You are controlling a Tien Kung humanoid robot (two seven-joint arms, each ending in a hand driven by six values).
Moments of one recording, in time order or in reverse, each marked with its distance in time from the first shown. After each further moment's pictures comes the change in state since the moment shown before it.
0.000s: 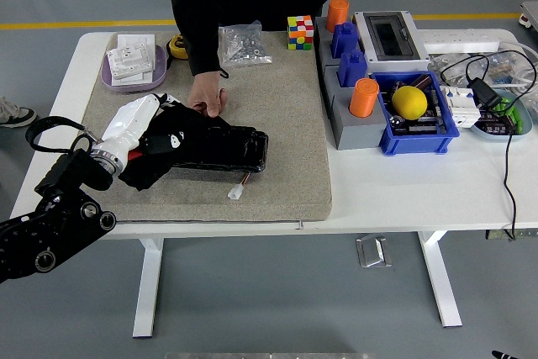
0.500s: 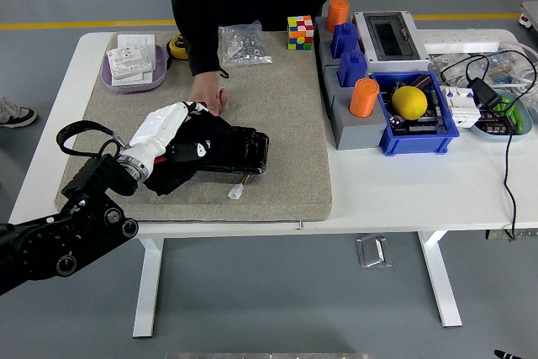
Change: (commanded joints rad) left arm -0.037 -0.059 0.069 -0.004 -0.006 0.001 0.007; right arm 0.007 -0.008 -0.015 -0.001 0.002 0.004 -0.002
